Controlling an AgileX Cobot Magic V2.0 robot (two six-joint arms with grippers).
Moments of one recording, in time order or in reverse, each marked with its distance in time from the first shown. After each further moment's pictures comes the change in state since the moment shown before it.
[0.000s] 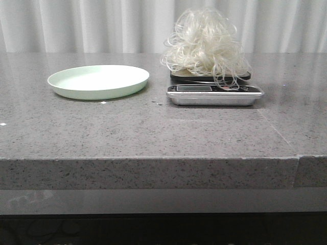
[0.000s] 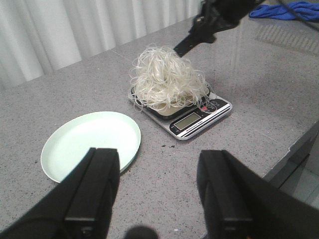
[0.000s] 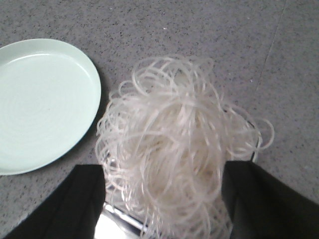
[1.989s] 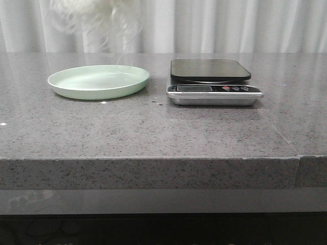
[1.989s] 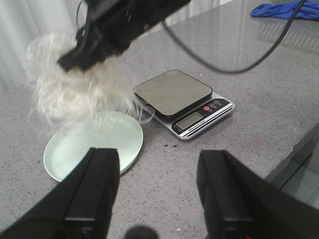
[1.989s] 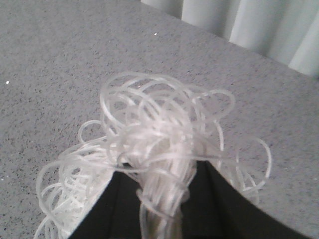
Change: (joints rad) left arm 0.000 0.000 0.000 0.008 0.000 -0.002; right arm 0.289 0.415 -0.553 -0.023 -0.103 0.000
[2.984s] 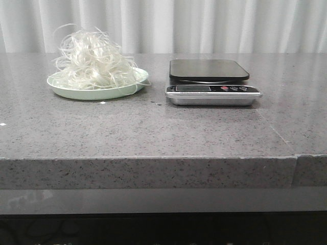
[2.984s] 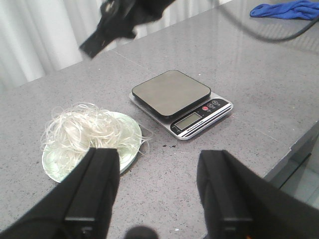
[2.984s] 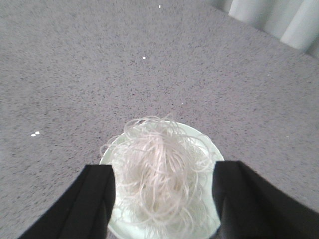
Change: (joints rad) left arm 0.000 0.000 0.000 0.000 0.000 0.000; right arm 0.003 -0.198 0.002 -0.004 0.291 0.000
